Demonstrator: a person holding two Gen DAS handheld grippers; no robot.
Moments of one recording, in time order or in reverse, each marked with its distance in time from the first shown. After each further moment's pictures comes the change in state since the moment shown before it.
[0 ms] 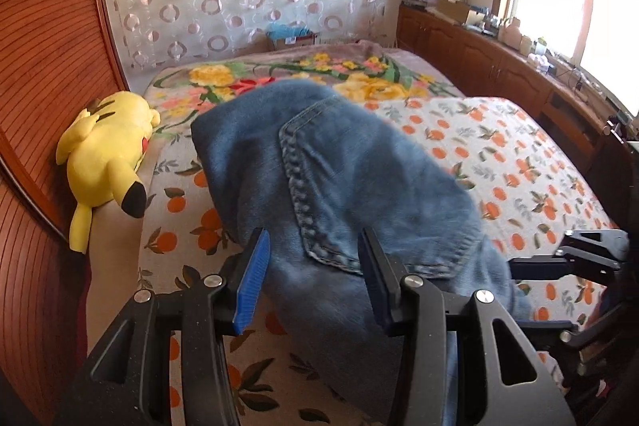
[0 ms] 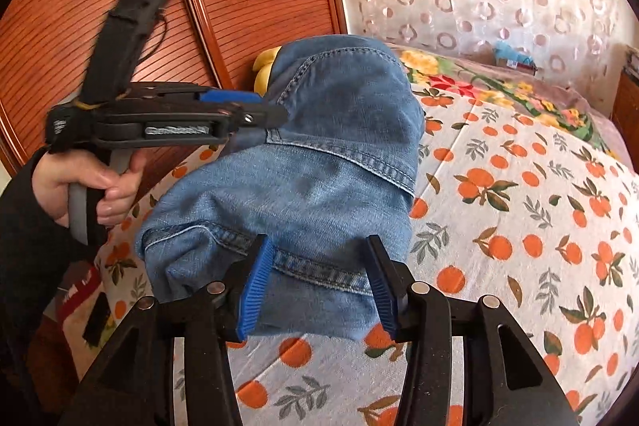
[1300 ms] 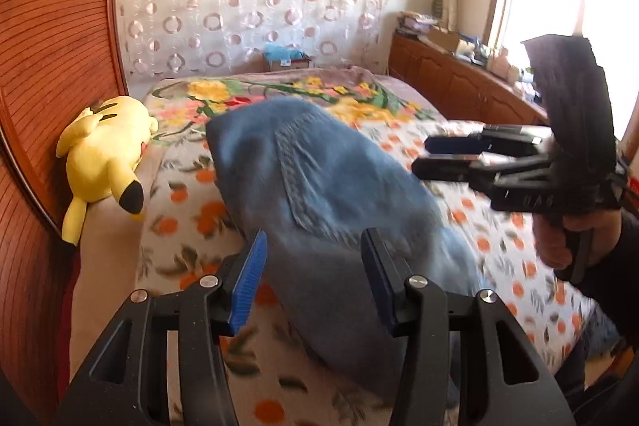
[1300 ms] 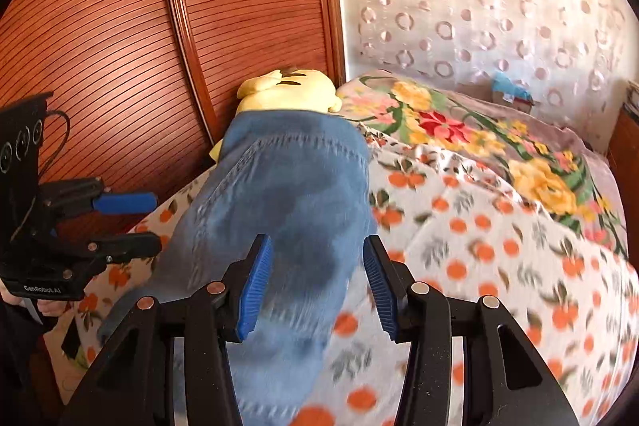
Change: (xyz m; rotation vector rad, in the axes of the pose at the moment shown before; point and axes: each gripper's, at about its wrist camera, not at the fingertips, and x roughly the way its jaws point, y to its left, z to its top) left arm -0.029 0.007 -0.014 -0.066 -0.092 -0.057; right arm 0.032 -0.047 0.088 -0.106 -0.041 -0.042
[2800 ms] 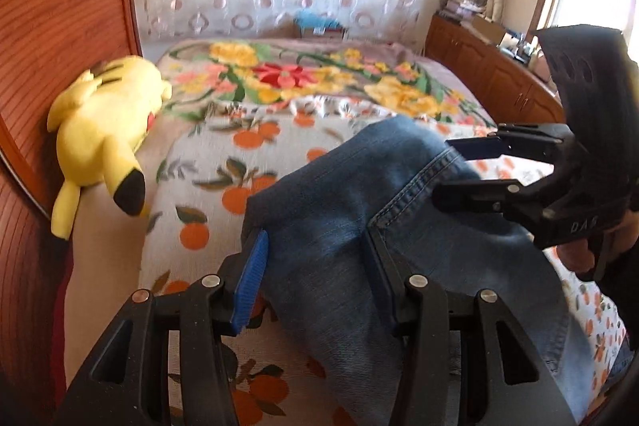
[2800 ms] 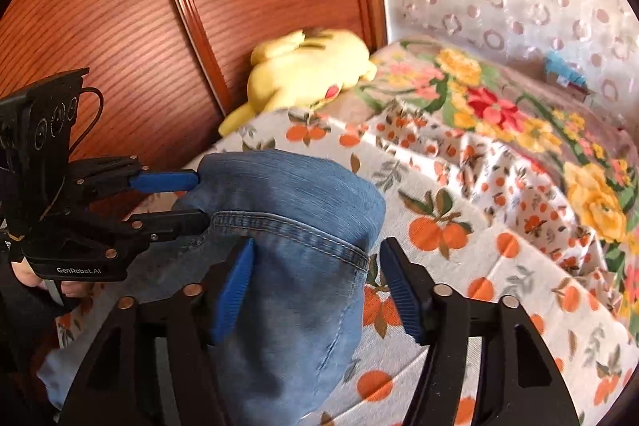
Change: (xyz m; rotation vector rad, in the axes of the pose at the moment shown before) left arm 0.115 0.068 0.031 -0.082 0.134 0.068; right arm 0.143 -0.075 0.049 -0.026 0.184 0.184
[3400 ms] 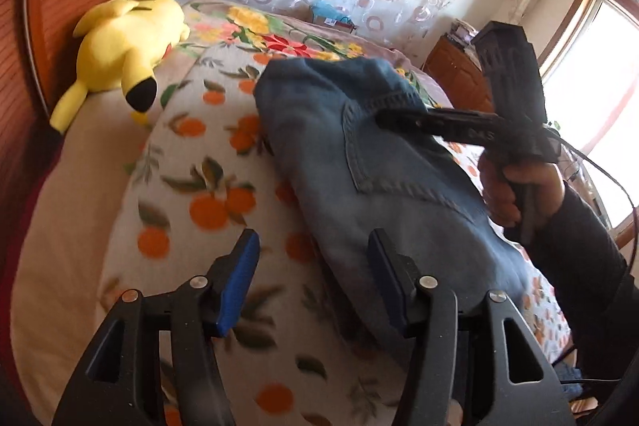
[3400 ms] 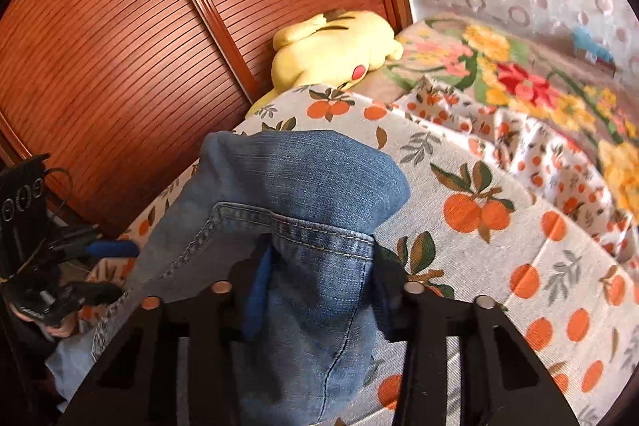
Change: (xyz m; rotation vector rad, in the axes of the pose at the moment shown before) left arm -0.078 -0.012 -0.088 -0.244 0.023 -0.115; right arm 0.001 -0.006 -0.001 0.003 -0.006 0.081
